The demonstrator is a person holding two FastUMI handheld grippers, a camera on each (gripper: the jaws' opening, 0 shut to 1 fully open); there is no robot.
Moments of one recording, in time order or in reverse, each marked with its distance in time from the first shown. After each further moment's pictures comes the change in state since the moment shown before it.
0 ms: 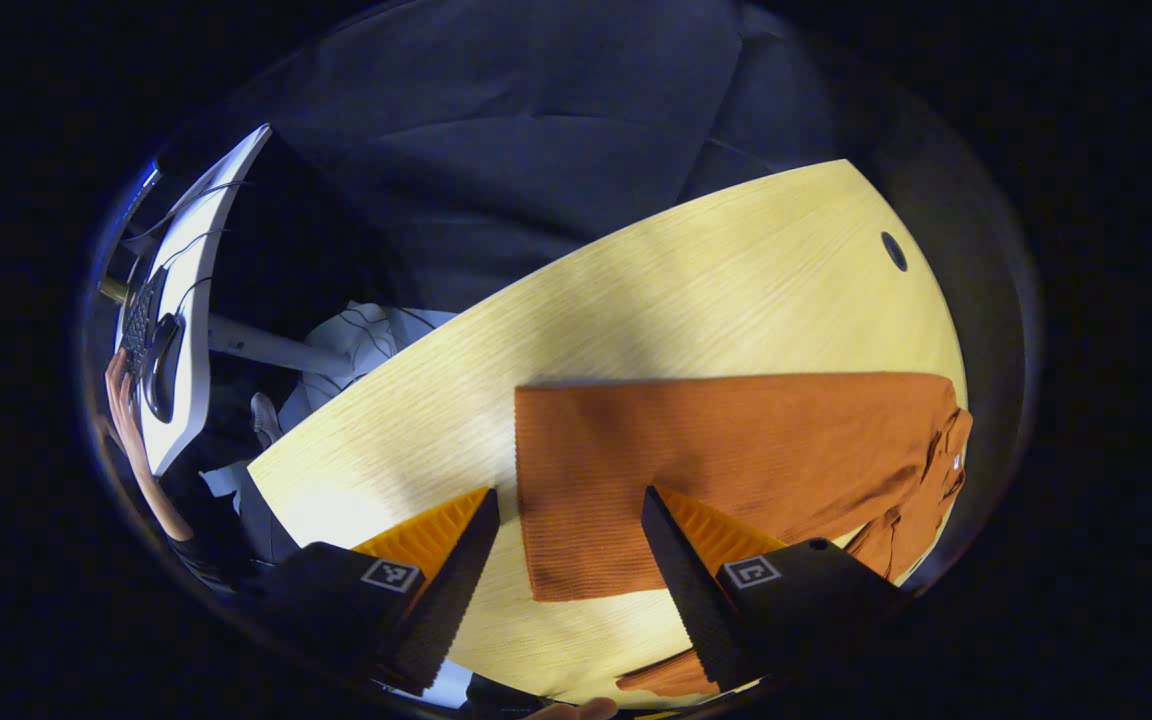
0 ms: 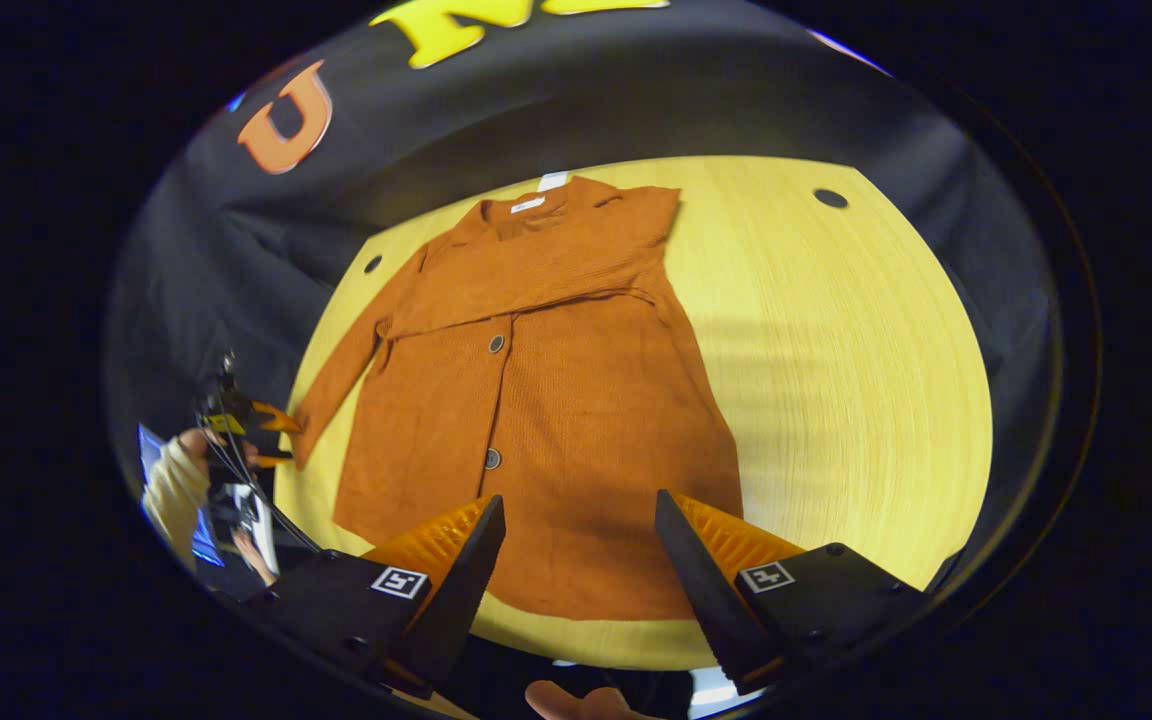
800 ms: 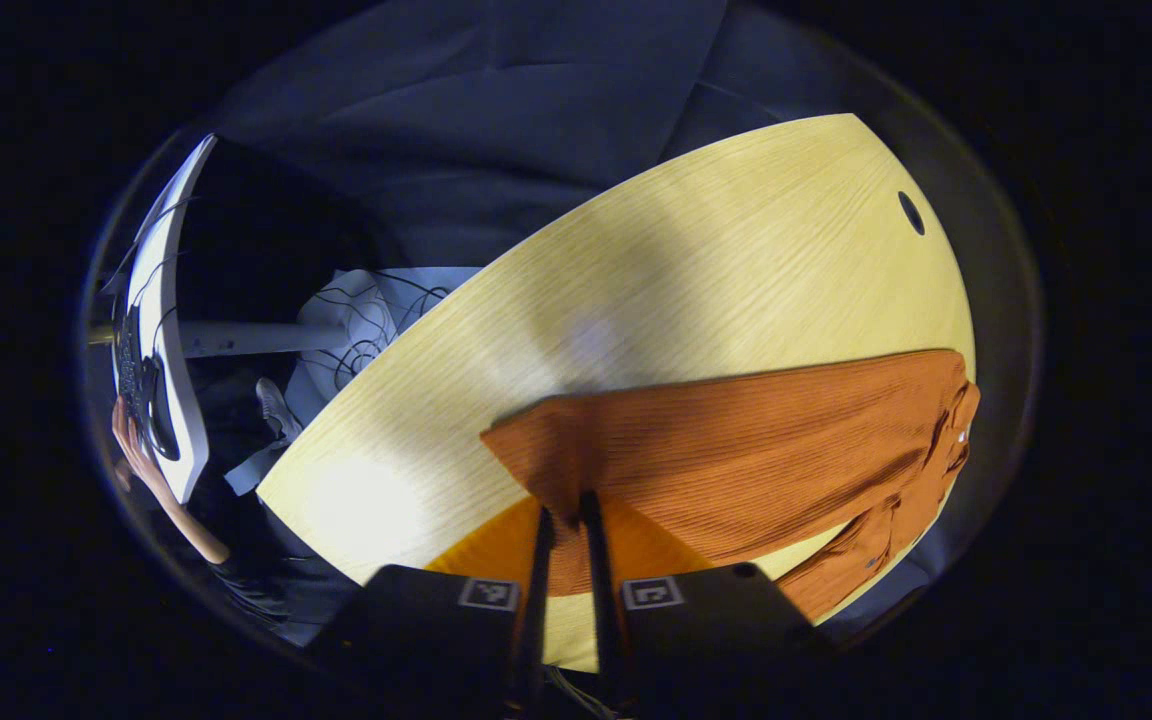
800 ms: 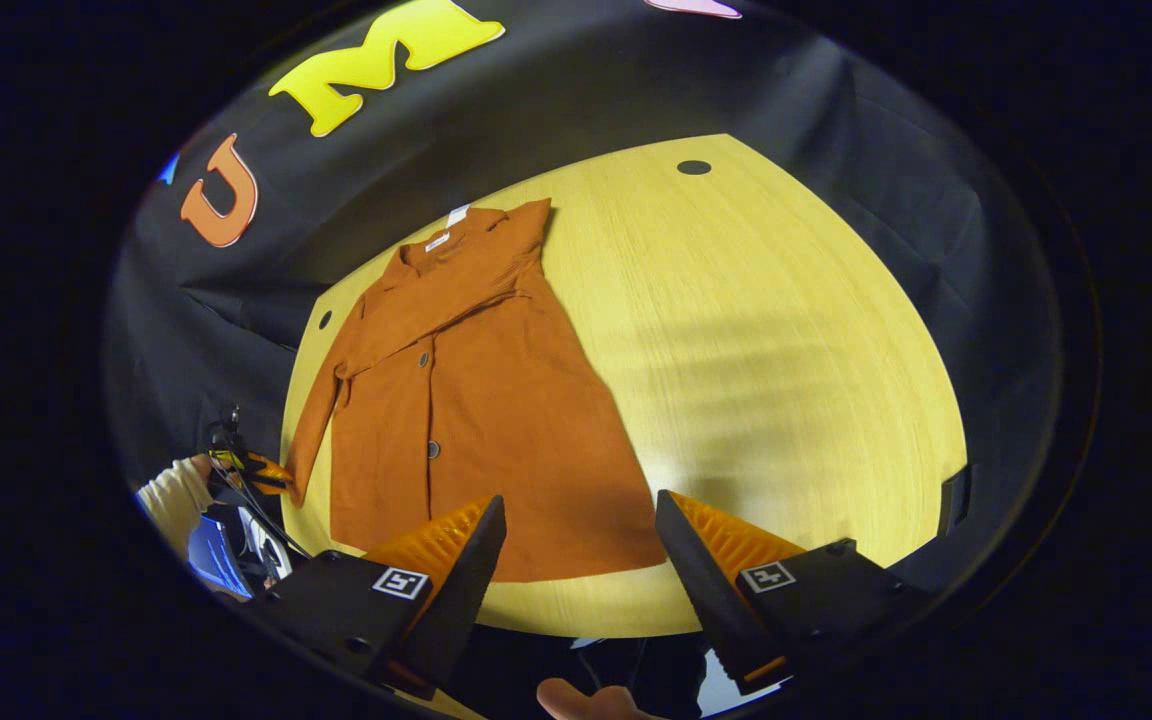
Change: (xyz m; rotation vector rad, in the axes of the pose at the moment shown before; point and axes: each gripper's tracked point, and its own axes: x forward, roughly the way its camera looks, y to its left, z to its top) left arm 0.001 -0.012 0.003 0.095 0.191 -0.013; right arm -0.050 -0.081 -0.030 0.152 -0.045 -0.109
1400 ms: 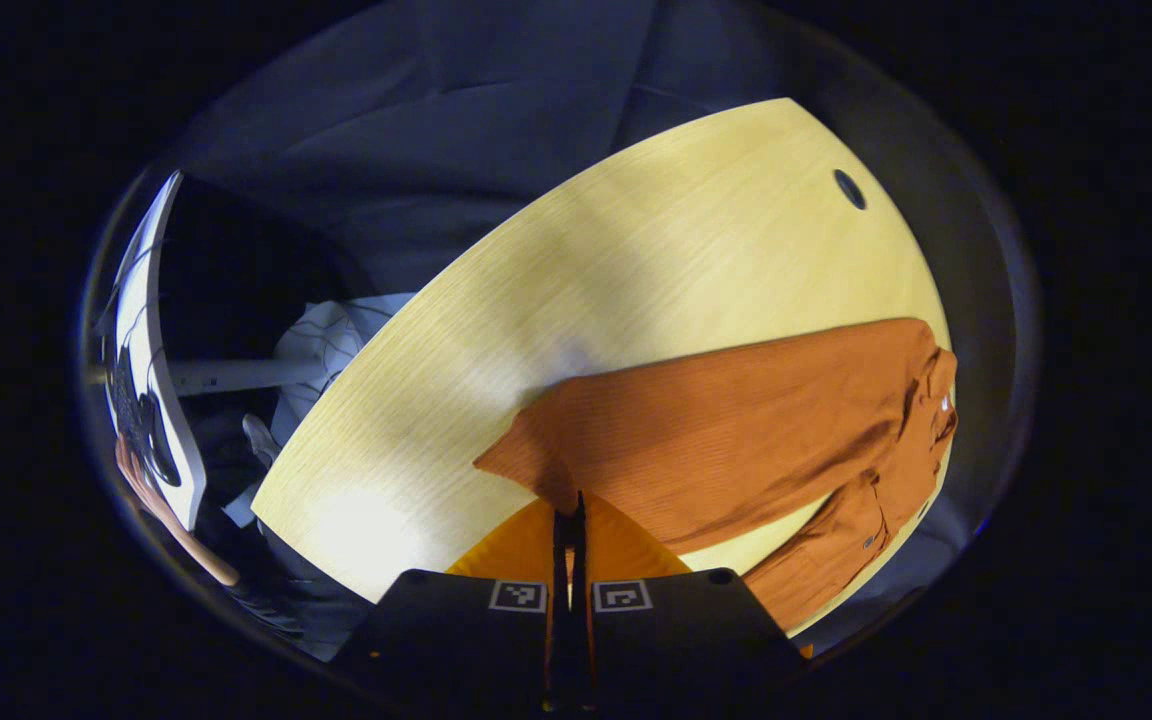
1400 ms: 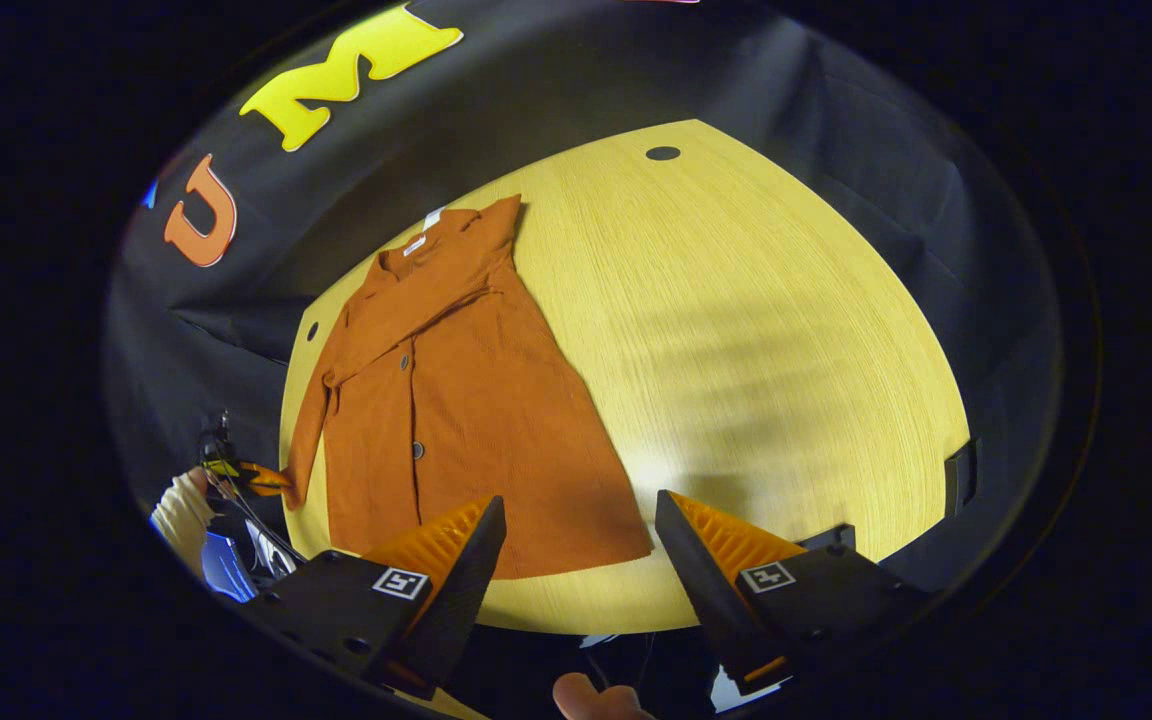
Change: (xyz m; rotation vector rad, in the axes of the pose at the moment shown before) left arm -0.030 -0.045 0.002 0.153 -0.057 -0.067; right arm 0.009 -0.015 -0.008 0.071 0.039 0.001
